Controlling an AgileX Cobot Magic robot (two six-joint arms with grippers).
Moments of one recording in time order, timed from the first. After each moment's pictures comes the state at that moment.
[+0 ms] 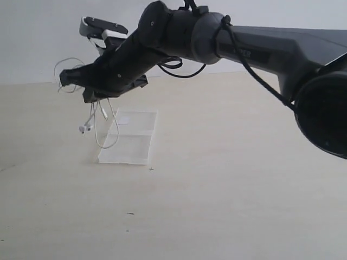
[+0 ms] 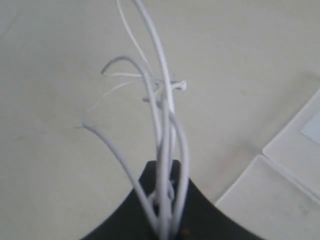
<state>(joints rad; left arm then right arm) 0.27 0.70 -0.48 1.75 -0.76 -1.96 0.67 2.34 -2.04 0.59 0.71 -0.20</state>
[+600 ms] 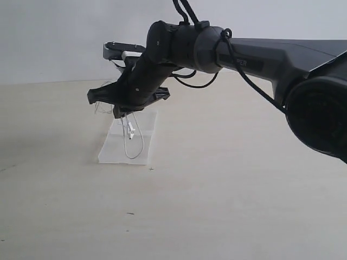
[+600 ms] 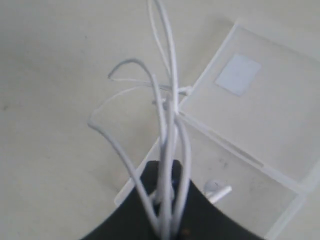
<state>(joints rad) 0.27 0.70 -0.48 1.75 -0.72 -1.96 0.63 2.39 -2.04 0.36 0.78 0.00</state>
